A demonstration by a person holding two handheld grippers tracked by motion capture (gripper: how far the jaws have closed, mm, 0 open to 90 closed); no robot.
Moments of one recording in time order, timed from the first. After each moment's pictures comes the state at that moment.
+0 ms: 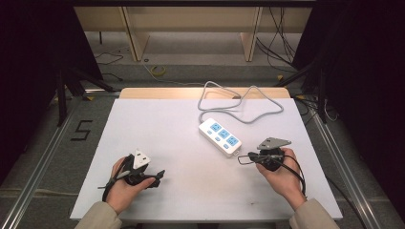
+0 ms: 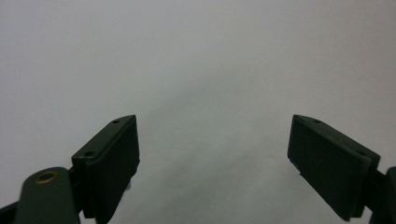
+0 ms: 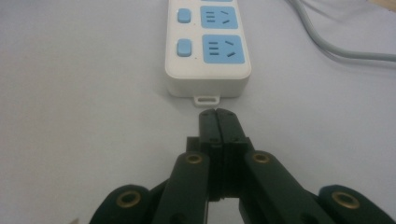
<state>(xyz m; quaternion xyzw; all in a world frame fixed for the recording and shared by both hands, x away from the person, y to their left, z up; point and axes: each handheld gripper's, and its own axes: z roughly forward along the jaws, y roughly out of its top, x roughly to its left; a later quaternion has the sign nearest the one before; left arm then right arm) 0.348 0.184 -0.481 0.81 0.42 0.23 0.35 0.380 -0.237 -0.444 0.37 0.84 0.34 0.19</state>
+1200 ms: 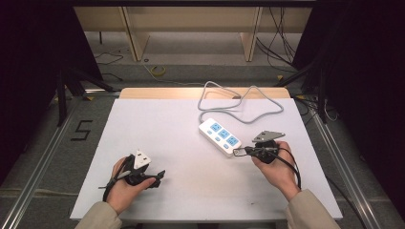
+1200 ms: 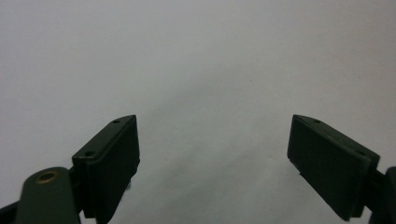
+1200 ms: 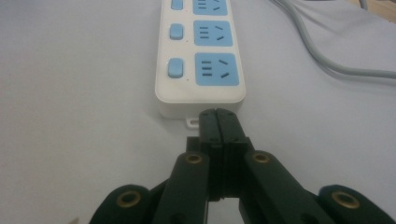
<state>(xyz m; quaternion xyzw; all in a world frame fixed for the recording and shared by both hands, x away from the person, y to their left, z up) 0.348 0.183 -0.482 0.81 0.42 0.23 0.35 0.400 -0.226 -0.439 0.37 0.84 0.33 0.19</state>
